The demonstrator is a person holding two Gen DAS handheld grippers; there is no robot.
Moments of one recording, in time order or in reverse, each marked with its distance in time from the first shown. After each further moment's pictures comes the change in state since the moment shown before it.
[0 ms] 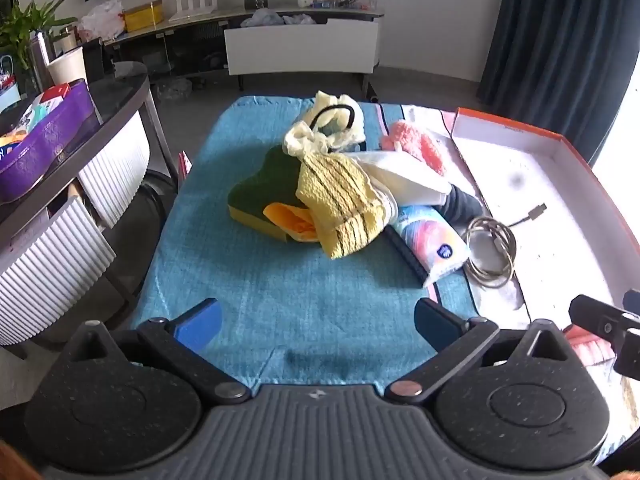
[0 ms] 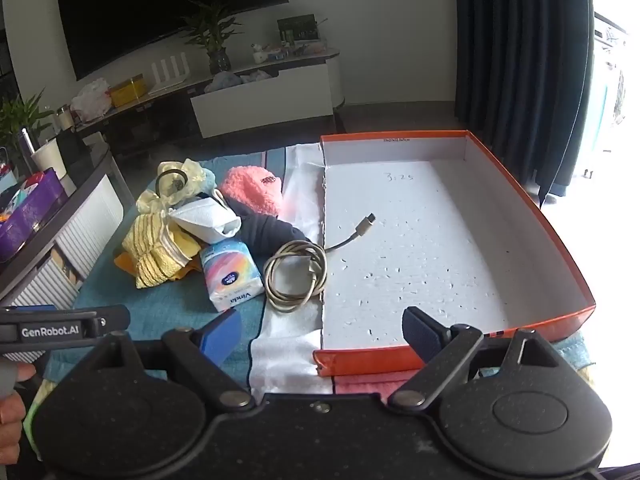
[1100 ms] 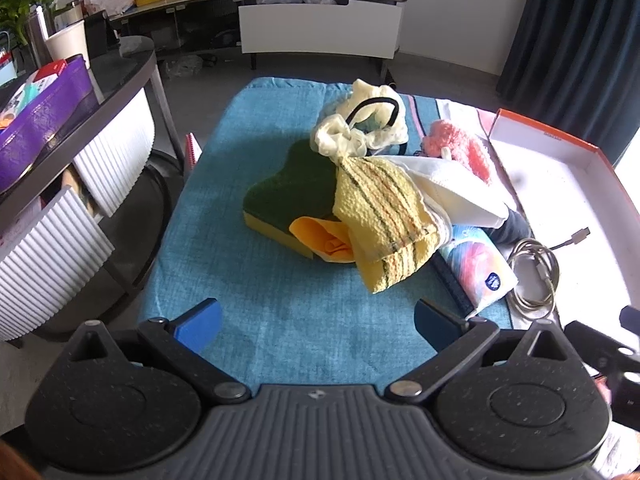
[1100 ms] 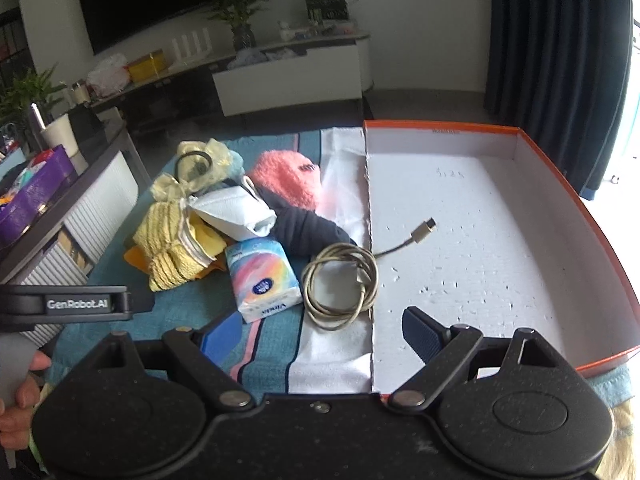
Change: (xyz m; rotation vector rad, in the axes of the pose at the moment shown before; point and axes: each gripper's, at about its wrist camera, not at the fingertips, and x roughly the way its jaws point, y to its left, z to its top) left arm 0.043 0.021 0.025 -0.042 0.082 0.018; right arm 0.045 0.029 0.024 -0.045 0.087 0.060
